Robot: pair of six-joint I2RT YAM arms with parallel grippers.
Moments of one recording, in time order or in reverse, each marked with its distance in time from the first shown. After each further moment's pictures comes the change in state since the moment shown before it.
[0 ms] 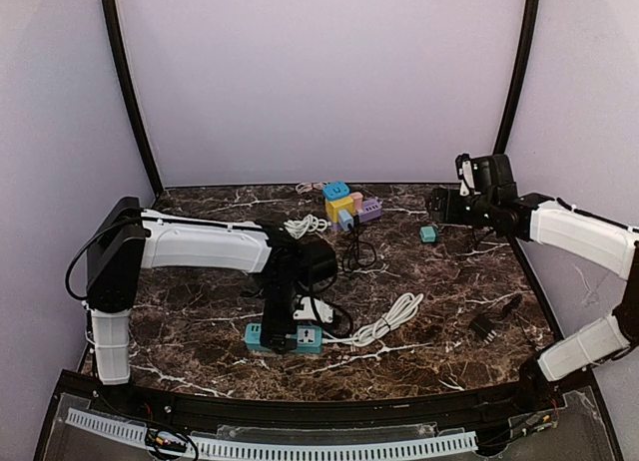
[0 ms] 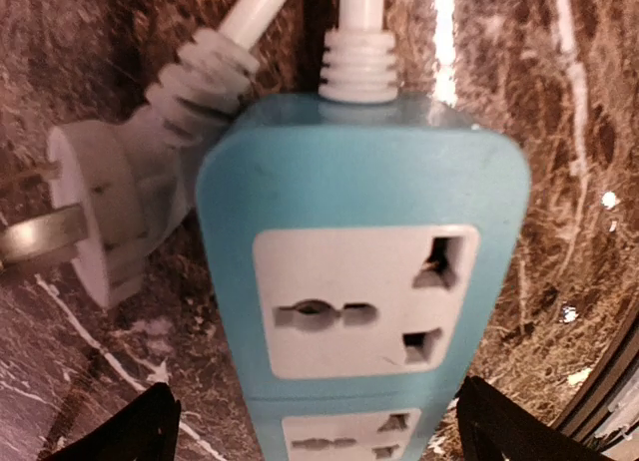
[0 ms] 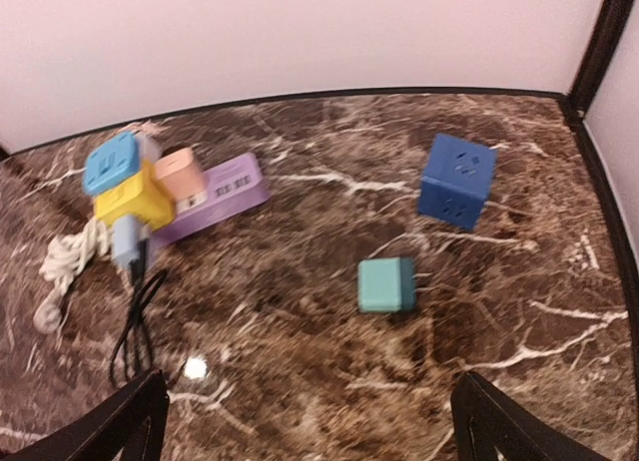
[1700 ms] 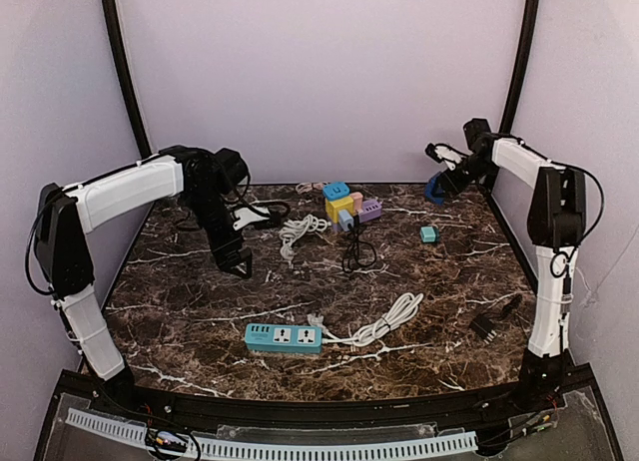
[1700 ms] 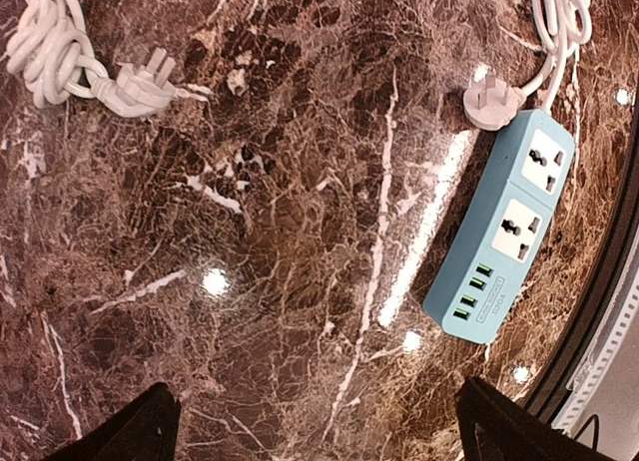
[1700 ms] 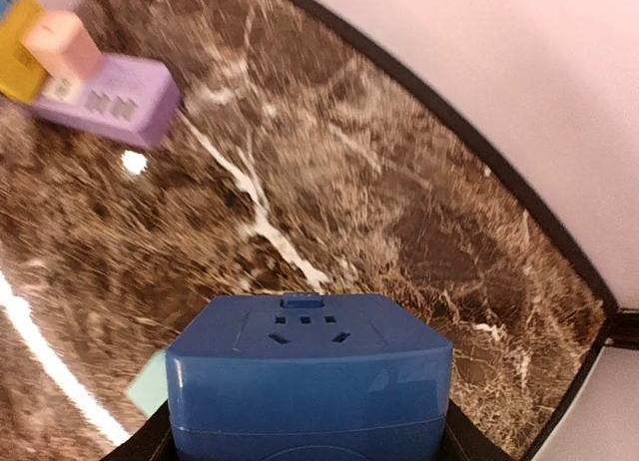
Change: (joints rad) left arm 0.484 -0.229 0.105 -0.115 0.270 0.021; right arm -0.382 0.980 1.133 -0.593 -0.435 -0.969
